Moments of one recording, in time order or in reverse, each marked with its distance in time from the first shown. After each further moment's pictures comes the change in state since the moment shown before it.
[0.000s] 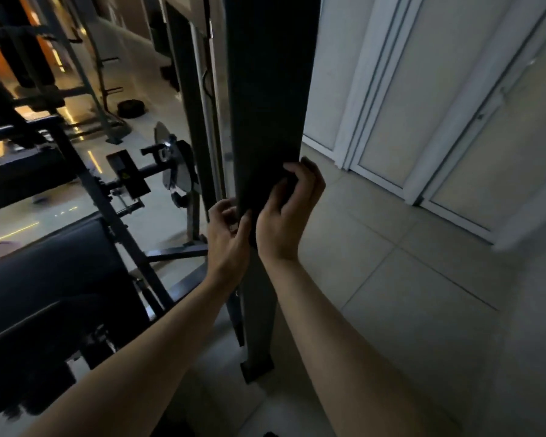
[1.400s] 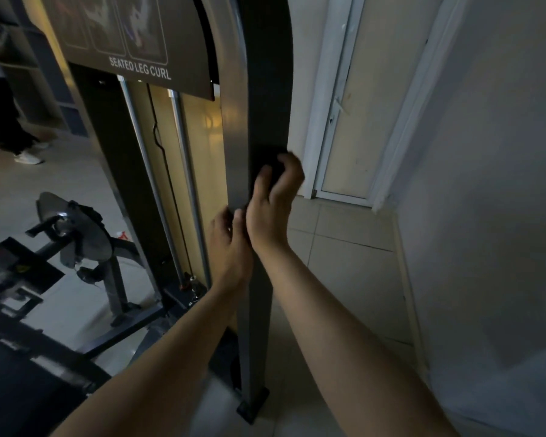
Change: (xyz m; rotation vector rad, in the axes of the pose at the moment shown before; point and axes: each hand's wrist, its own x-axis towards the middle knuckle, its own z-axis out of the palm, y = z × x) left_hand 0.041 0.042 -0.045 -0.063 -0.351 0.071; right_hand 0.014 -0.069 0.062 -0.147 0.307 0.082
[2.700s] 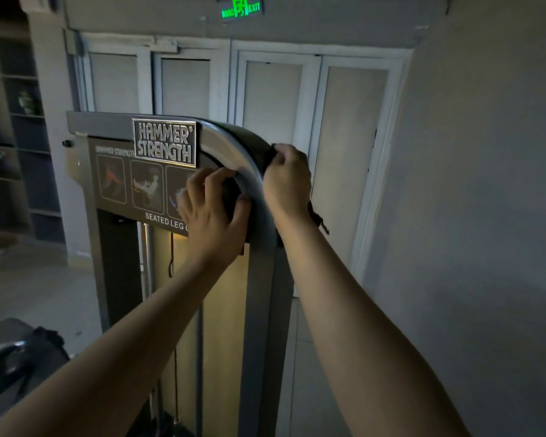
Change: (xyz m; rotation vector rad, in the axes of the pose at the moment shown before) left_hand 0.153 0.207 -0.046 0.247 0.053 0.789; right_hand 0.171 -0.187 0.060 -0.369 0.013 -0.189
